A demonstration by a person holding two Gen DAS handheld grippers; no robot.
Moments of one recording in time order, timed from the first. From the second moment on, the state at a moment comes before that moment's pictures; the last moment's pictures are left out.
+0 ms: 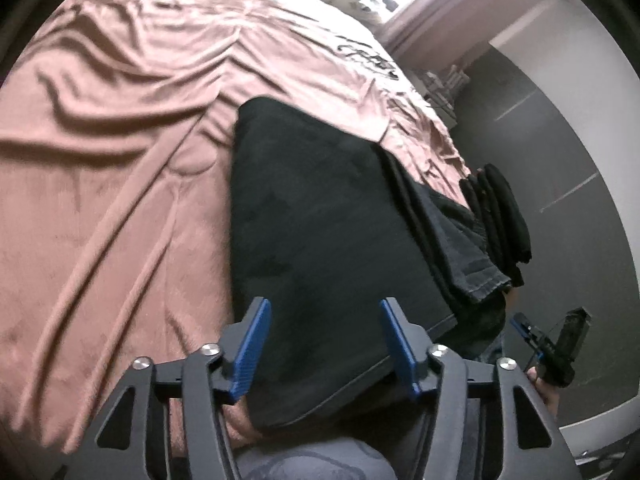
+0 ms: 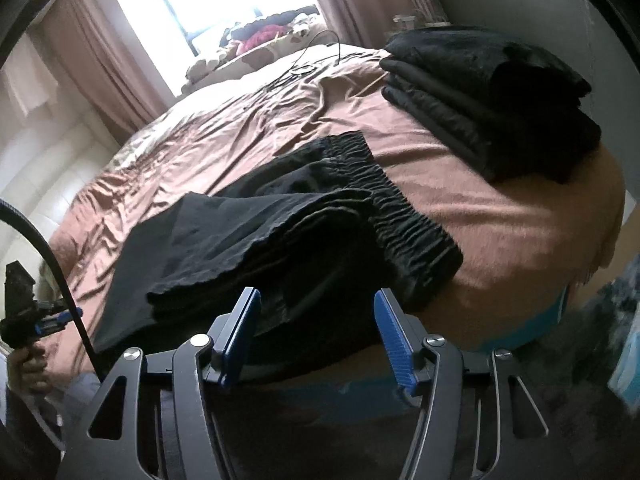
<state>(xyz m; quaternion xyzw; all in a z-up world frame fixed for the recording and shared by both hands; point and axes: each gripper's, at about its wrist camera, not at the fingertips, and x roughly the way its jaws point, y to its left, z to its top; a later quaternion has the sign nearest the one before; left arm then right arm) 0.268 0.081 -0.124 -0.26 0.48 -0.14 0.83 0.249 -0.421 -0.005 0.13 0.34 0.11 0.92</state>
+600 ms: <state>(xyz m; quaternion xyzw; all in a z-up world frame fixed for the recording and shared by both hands) 0.260 0.088 -0.163 -0.31 0.51 -0.14 0.79 0.320 -0.407 -0.009 0.01 0.34 0.13 0.93</state>
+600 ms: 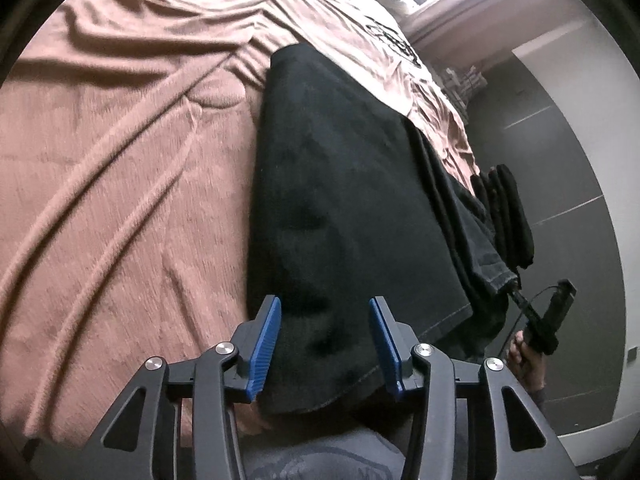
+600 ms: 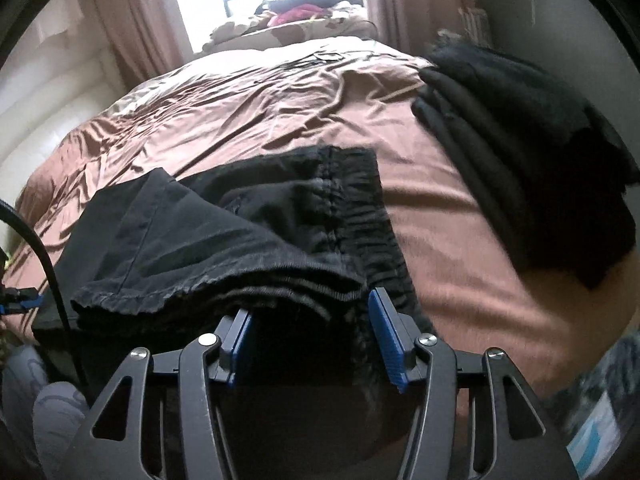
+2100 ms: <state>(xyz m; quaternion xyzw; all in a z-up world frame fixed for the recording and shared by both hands) 0.237 0.104 -0.162 -0.30 0.51 -0.14 0.80 0.274 -0.425 -0.012 0.07 0.38 0.09 0.92</state>
